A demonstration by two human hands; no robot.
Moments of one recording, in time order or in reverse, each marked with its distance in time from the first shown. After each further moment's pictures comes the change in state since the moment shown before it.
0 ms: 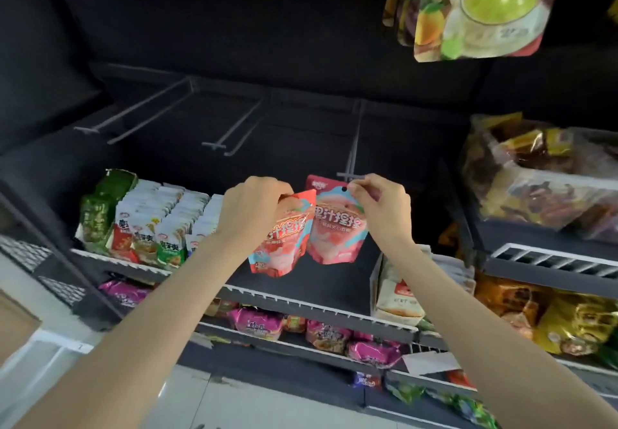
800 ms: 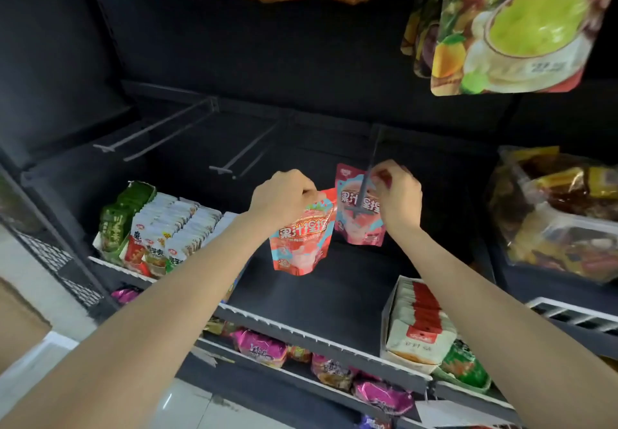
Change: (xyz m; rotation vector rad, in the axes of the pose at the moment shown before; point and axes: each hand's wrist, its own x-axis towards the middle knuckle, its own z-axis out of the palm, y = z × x) left_hand 0.066 0.008 0.009 -0.160 -0.189 -0.138; right_hand 0.093 0.023 0.017 -0.236 0.095 -0.158
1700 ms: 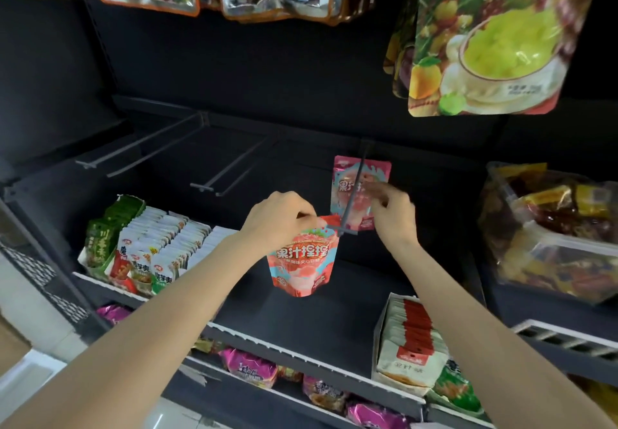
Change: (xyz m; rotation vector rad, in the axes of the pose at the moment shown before) left_hand 0.002 0.014 0.004 0.010 -0.061 0.083; right_hand 0.011 0.014 -0.008 0.208 -0.119 0.096
